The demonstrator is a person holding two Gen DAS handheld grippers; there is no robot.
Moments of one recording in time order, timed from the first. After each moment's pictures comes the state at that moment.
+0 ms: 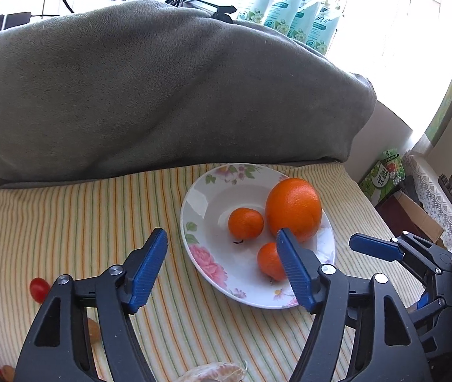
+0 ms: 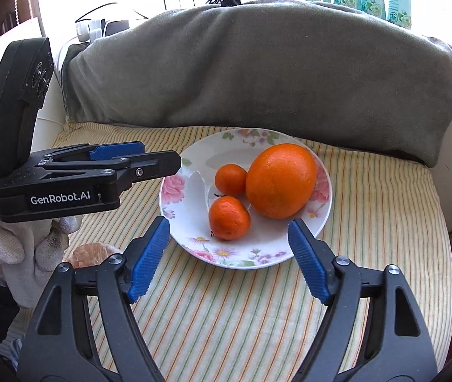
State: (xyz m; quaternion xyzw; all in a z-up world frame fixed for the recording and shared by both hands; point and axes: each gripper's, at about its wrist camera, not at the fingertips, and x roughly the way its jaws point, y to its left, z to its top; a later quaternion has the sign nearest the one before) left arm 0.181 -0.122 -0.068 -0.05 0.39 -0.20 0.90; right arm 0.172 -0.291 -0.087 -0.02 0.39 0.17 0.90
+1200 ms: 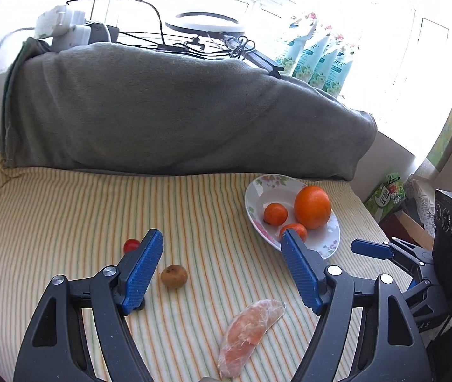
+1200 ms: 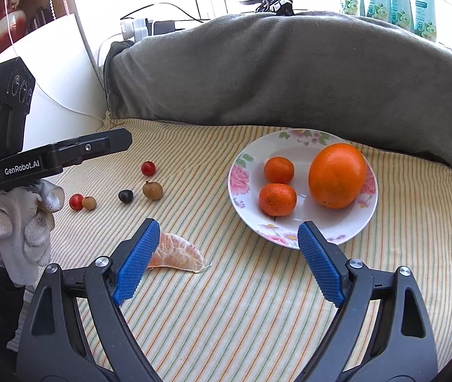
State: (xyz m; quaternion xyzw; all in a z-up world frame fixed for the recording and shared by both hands) left arm 0.113 -0.032 -0.039 -0.09 0.35 -0.16 0.92; right arm 0.136 -0.258 -0.076 0.00 0.39 0.24 0.89
